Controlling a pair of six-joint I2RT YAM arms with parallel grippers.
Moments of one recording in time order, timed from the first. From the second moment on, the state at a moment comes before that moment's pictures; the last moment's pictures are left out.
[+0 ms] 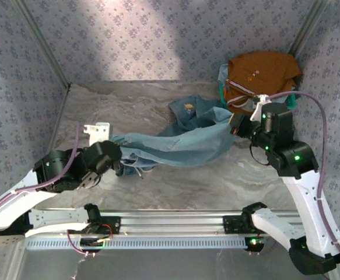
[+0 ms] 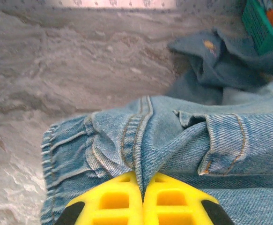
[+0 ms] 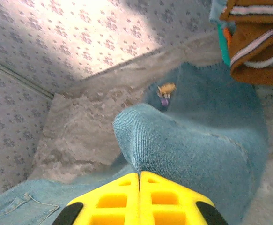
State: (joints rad) left arm -1.18 0.94 1.41 -1.34 -0.76 -0.86; right arm 0.34 0.94 1.37 -0.89 -0.05 0.58
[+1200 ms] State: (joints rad) left arm -0.46 1.14 1.01 -0.74 -0.11 -0.61; right arm 0.30 1.65 1.55 -0.72 -0.25 0.39
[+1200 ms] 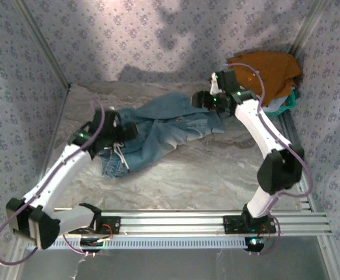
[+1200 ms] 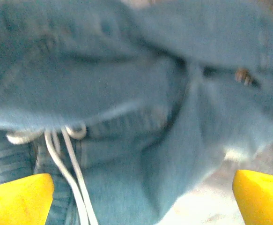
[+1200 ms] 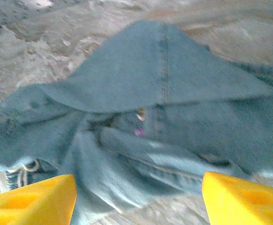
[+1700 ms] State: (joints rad) left arm -0.78 1.39 0.79 -0.61 -0.35 -0.61; right arm 0.27 1.84 1.28 -0.58 -0.23 0.32
